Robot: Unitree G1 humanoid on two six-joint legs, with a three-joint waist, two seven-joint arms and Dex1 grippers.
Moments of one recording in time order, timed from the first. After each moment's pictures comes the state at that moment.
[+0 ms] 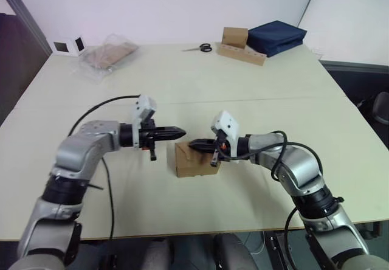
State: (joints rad) left arm -0.64 0.57 -0.11 0.02 -0.54 0.66 -1.09; right arm -0.55 -0.46 0.27 -0.27 0.40 0.78 0.79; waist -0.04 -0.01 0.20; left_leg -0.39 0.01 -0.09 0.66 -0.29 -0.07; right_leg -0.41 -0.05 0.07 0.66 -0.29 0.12
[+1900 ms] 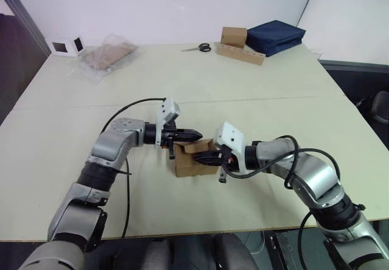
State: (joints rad) left arm -0.72 0.45 -0.20 0.18 -0.40 0.54 -1.16; right arm -0.52 -0.59 0.31 -0.43 0.40 0.84 0.80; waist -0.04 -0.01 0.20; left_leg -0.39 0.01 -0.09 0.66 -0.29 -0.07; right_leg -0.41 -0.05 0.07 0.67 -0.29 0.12
